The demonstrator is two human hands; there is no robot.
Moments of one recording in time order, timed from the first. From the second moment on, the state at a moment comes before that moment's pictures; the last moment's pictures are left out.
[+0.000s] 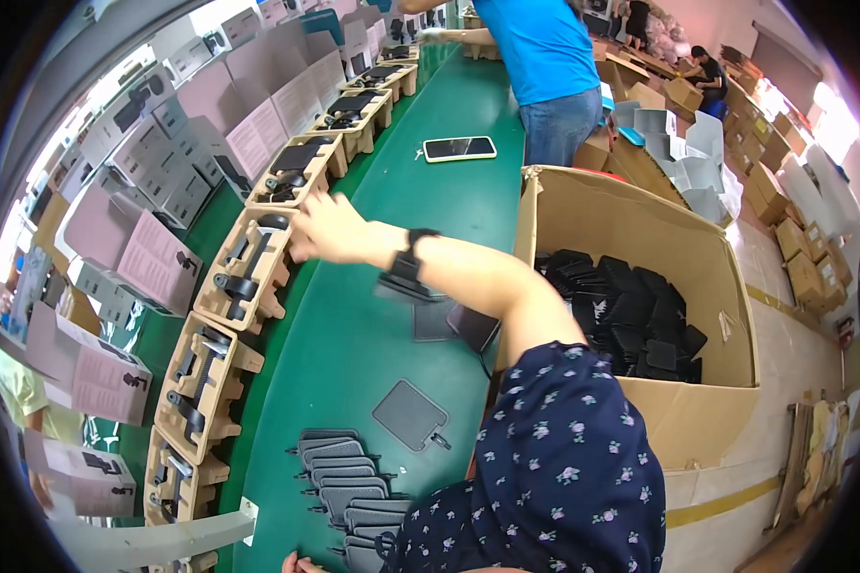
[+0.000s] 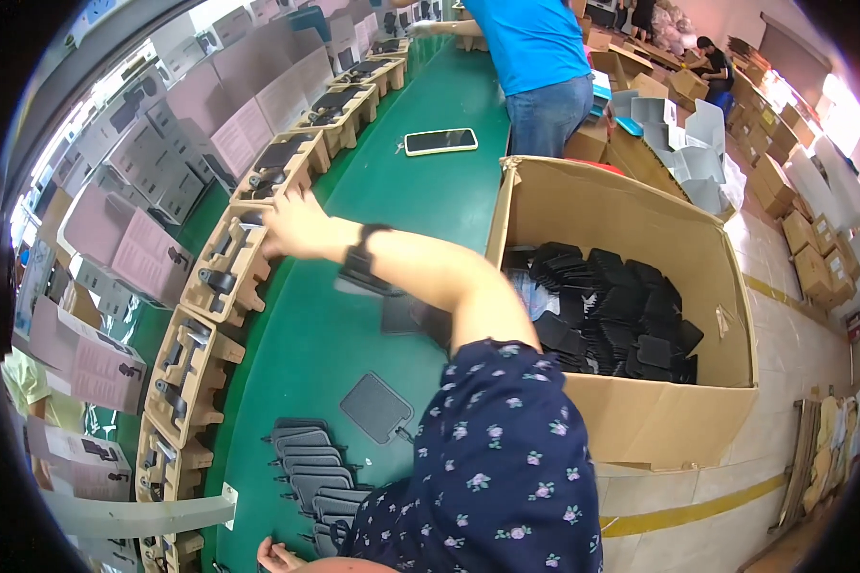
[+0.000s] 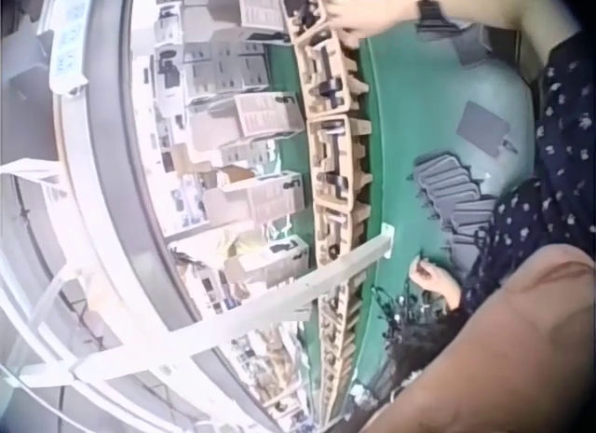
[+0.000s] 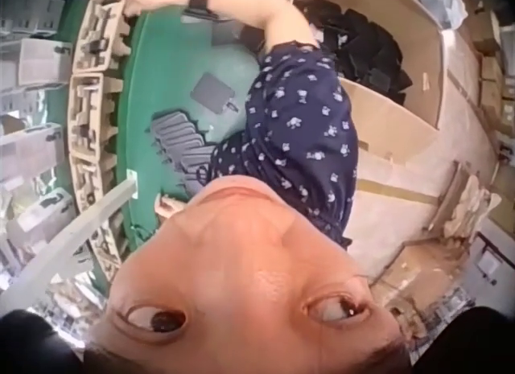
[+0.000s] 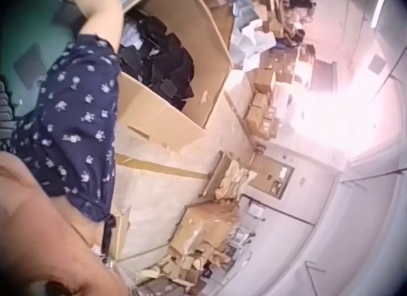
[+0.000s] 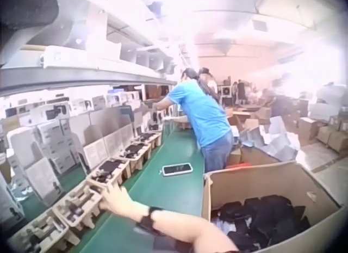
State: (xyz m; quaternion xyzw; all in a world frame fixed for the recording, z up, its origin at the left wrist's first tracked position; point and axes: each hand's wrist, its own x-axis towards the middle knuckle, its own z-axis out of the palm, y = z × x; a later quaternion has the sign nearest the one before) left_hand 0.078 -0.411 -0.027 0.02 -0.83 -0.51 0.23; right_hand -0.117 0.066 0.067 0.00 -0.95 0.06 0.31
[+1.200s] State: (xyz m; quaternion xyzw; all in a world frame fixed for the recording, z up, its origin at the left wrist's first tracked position) left_hand 0.069 -0.465 -0.041 0.04 -0.75 -0.64 0.14; right_hand 0.010 -0.073 0.055 0.06 -0.98 0.03 -0.17
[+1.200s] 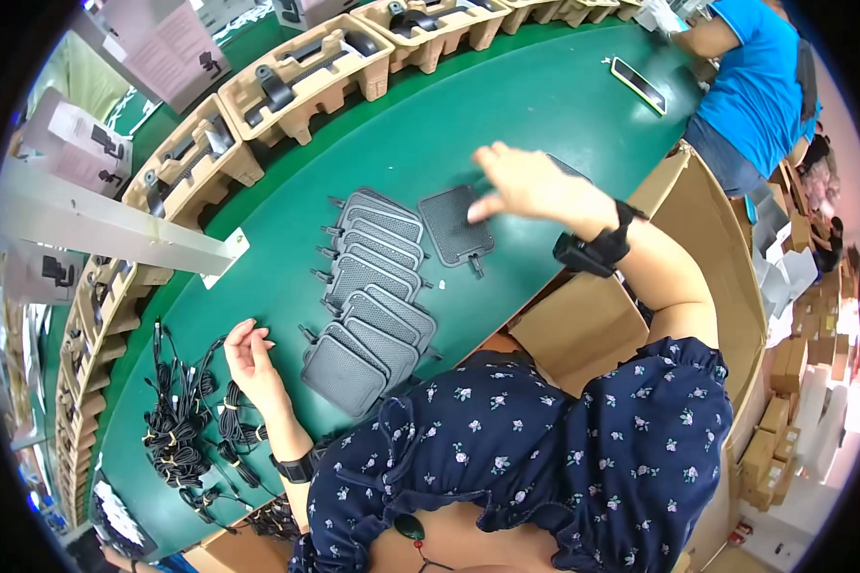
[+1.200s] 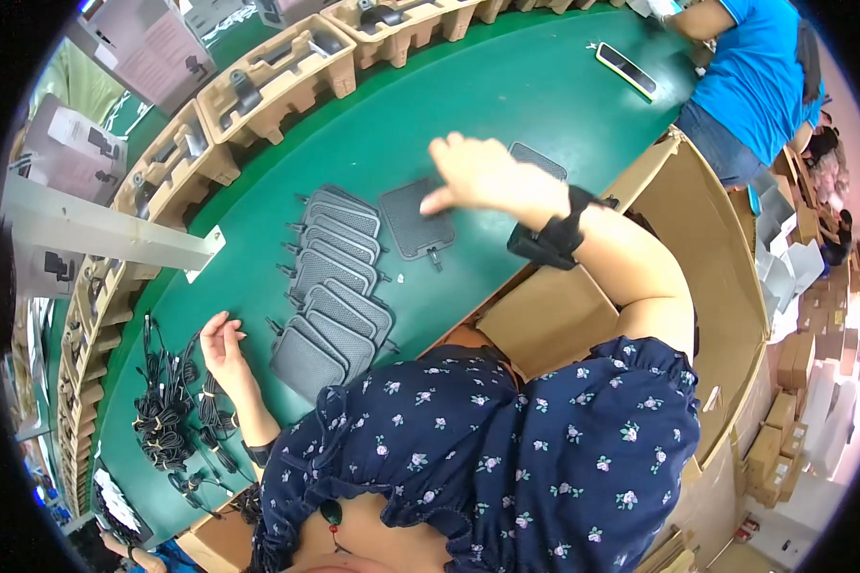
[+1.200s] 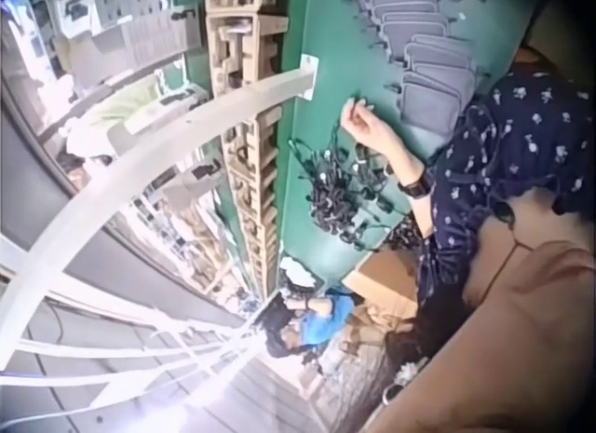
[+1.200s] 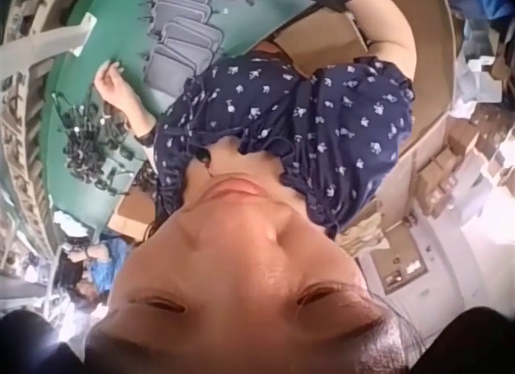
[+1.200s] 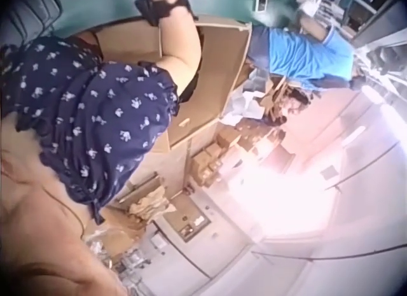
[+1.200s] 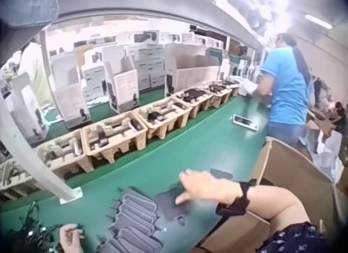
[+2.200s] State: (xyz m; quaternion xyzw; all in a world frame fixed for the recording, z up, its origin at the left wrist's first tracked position) left_hand 0.074 -0.475 -0.054 0.04 -0.77 -0.60 0.21; right_hand -0.230 0.046 0.074 -0.08 -0.87 0.35 0.35
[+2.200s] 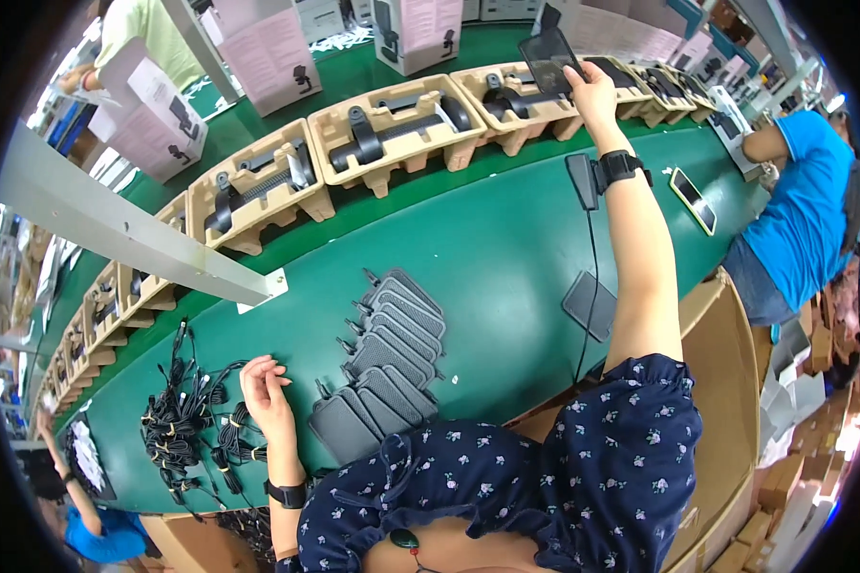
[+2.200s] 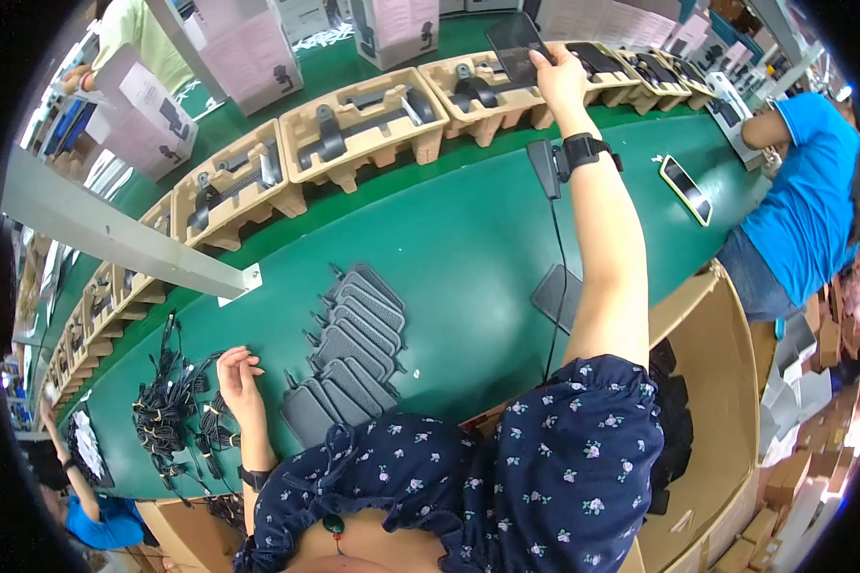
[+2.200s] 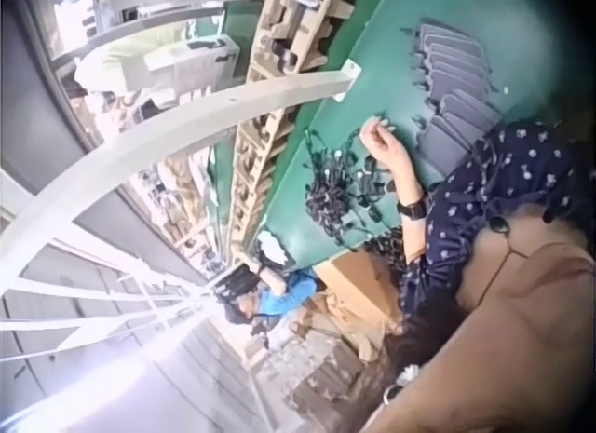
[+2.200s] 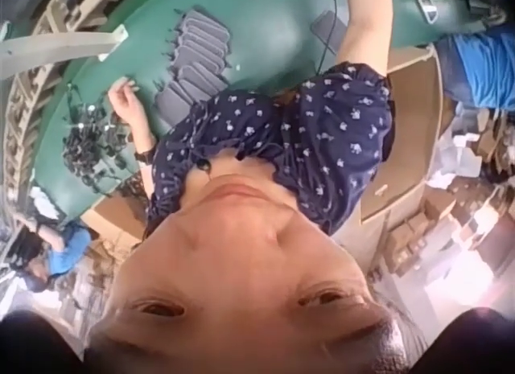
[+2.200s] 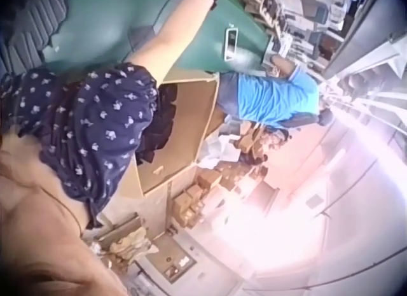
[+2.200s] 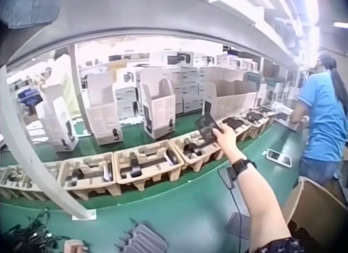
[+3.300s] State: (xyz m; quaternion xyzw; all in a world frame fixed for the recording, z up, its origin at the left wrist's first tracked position) left_hand 0.137 -0.640 0.036 0.23 -0.90 0.03 0.38; right_hand -0.233 0.028 0.051 -0.13 -0.92 -0.08 0.35
